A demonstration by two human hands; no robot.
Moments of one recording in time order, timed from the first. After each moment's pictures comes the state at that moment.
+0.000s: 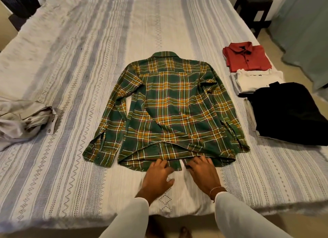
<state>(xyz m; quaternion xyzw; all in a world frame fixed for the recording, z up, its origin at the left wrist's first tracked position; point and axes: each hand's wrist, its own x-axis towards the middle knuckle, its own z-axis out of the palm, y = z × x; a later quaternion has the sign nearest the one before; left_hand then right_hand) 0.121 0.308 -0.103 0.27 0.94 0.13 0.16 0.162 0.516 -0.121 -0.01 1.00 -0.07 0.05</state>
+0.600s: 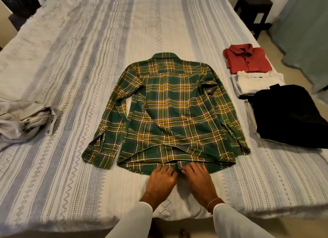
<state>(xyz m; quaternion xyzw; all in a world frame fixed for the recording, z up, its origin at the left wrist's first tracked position) 0.133 0.317 -0.118 0.38 0.92 0.01 0.09 0.185 0.497 -0.129 -0.07 0.98 -0.15 -0.06</state>
